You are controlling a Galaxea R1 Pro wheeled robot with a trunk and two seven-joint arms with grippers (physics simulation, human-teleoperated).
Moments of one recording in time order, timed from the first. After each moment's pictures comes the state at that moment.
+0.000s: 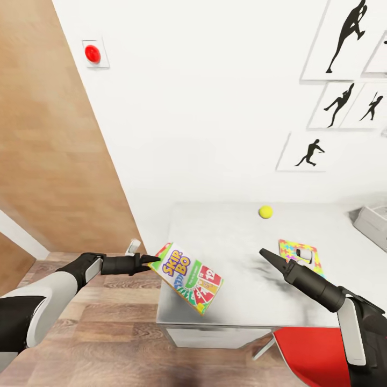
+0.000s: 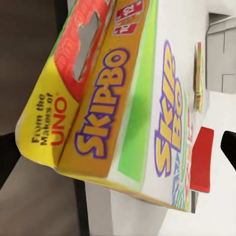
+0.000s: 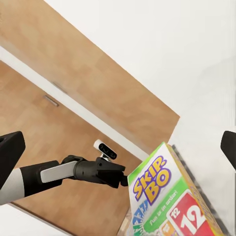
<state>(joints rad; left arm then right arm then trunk) -1.09 0.18 -0.06 -0.07 0.18 0.62 -1.16 -0.34 -0.04 -0.44 -1.55 -0.40 0.78 1.15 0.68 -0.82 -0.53</state>
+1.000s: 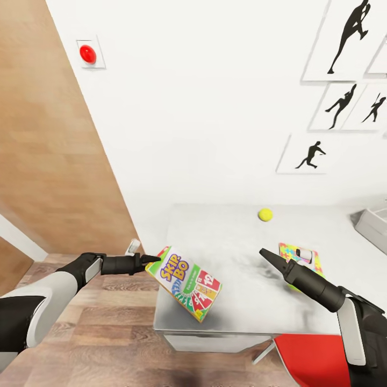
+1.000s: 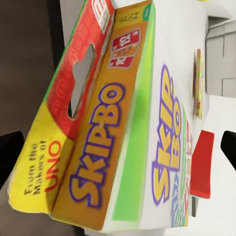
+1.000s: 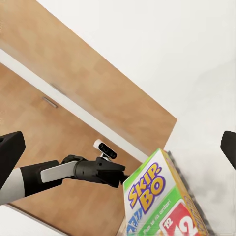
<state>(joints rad) -1.09 0.18 -0.06 -0.07 0.18 0.61 -1.17 -0.34 -0.04 -0.44 -1.55 -0.40 0.78 1.15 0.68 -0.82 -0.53</state>
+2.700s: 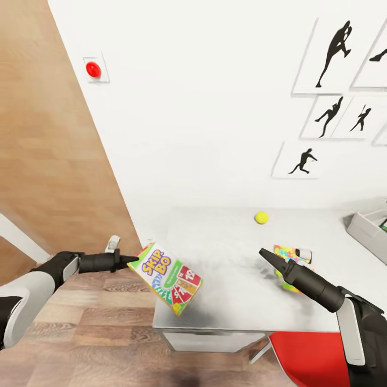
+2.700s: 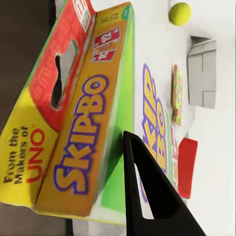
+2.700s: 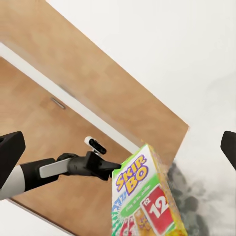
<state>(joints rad) -1.10 0.30 -0.06 -0.08 0.18 0.65 -1.28 -0.34 -0.04 -0.43 -1.55 -0.40 0.78 1.16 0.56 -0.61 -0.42</state>
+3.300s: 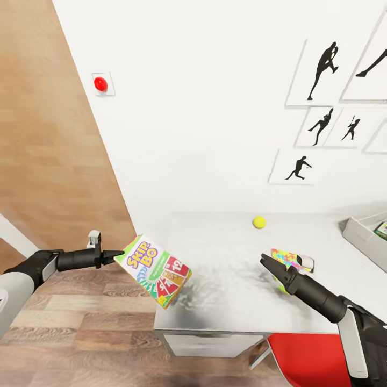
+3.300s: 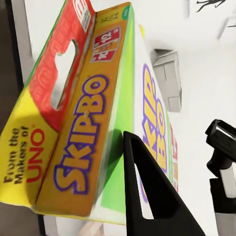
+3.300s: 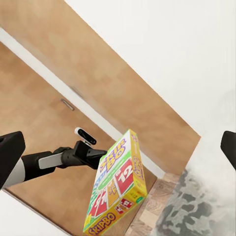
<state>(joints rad) -1.10 0.40 -0.07 -0.11 0.18 0.68 -1.47 -0.29 -0.03 -0.43 -1.54 -0.41 0.69 1.22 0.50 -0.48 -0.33</state>
